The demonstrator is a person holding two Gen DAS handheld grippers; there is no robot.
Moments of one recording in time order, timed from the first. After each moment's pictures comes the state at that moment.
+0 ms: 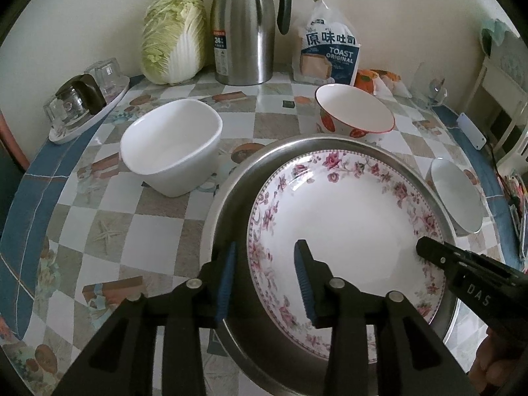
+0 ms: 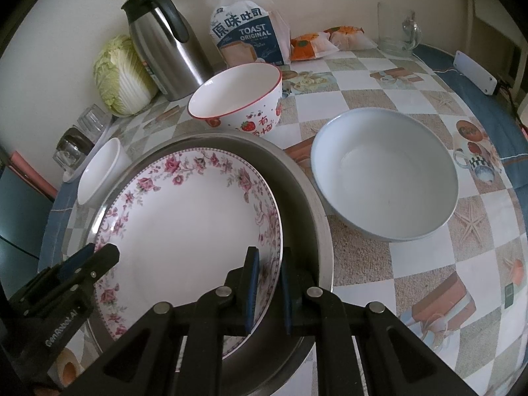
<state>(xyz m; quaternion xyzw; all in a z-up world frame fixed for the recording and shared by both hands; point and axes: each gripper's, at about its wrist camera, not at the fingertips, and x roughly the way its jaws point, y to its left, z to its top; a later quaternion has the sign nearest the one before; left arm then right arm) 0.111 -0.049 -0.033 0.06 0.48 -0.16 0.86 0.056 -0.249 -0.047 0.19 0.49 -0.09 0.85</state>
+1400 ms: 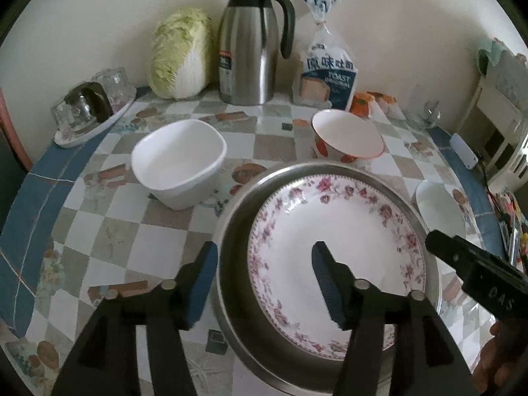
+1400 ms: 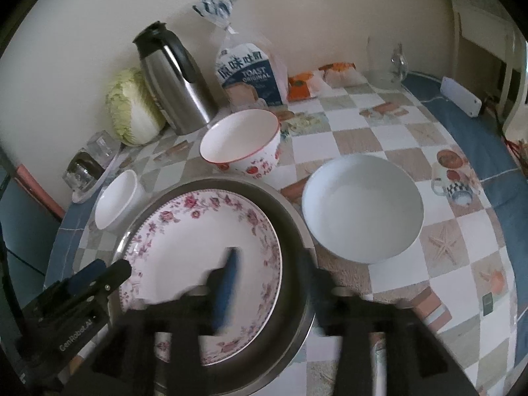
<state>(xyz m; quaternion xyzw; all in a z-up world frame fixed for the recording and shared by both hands) 0.104 -0.042 -0.009 0.03 0.45 -0.16 0.88 0.040 -0.249 -0.004 0.18 0.43 -0.10 0.88</state>
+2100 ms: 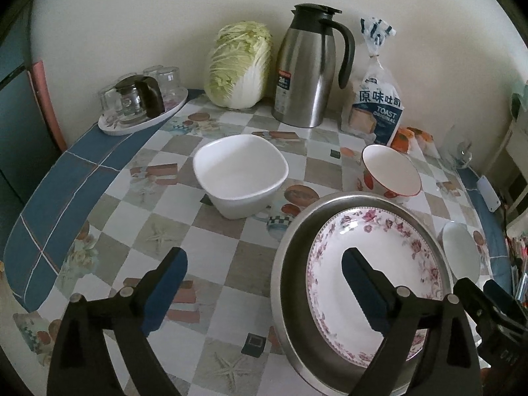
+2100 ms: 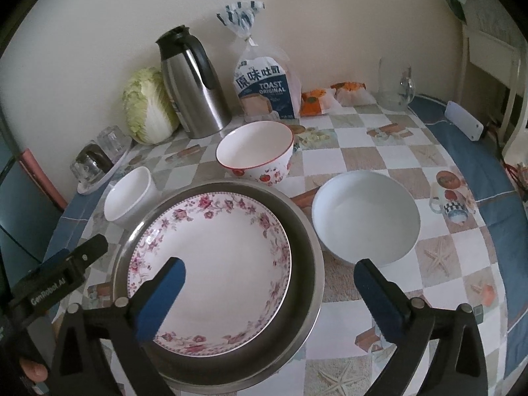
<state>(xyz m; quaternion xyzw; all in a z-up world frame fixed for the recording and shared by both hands) 0.107 -0.002 0.006 -0.01 0.43 -0.07 0.90 0.029 -0.235 0.008 0.14 0.41 -0.09 0.90</state>
